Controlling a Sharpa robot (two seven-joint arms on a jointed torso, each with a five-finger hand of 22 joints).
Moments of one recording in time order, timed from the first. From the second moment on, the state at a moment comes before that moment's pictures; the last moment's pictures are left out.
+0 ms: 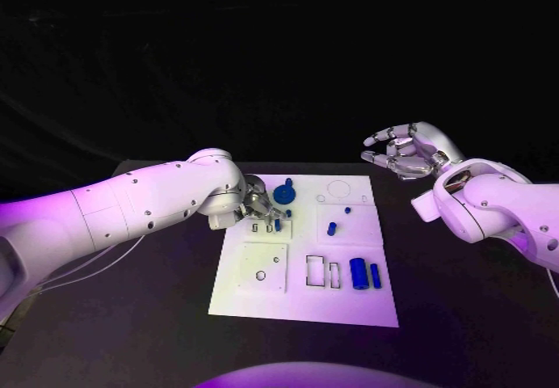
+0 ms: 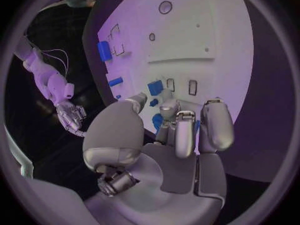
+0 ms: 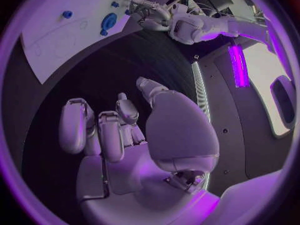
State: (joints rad) left arm 1.24 -0.63 0.00 1.31 -0.97 0.23 -0.62; left_hand 1.03 -0.10 0.31 0.30 0.06 0.76 0.07 0.87 0.57 1.19 0.00 1.24 0.97 1.47 -0.06 1.57 1.31 0.09 1.44 0.03 1.37 1.13; right arm 1.31 -0.86 -0.11 1.51 -0.73 -0.50 0.16; right_hand 1.25 -0.15 0.37 0.14 0.24 0.80 0.18 0.25 0.41 1.21 0.09 1.24 1.14 1.46 0.02 1.49 1.31 0.06 1.39 0.12 1.29 1.31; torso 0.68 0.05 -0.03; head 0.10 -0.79
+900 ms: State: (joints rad) left arm 1.24 -0.61 0.00 1.29 -0.96 0.25 -0.61; left_hand 1.14 -0.07 0.42 0.29 0.06 0.75 0.08 0.84 0.57 1.18 0.01 1.23 0.95 1.47 -0.06 1.57 1.31 0.09 1.44 0.03 1.38 1.14; right arm 1.30 -0.86 -0.11 1.50 -0.73 -0.50 0.16; right_hand 1.25 -0.15 0.37 0.14 0.24 0.80 0.18 0.25 0.41 1.21 0.09 1.24 1.13 1.46 0.02 1.49 1.31 0.06 1.39 0.12 1.29 1.31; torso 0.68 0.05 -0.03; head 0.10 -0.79
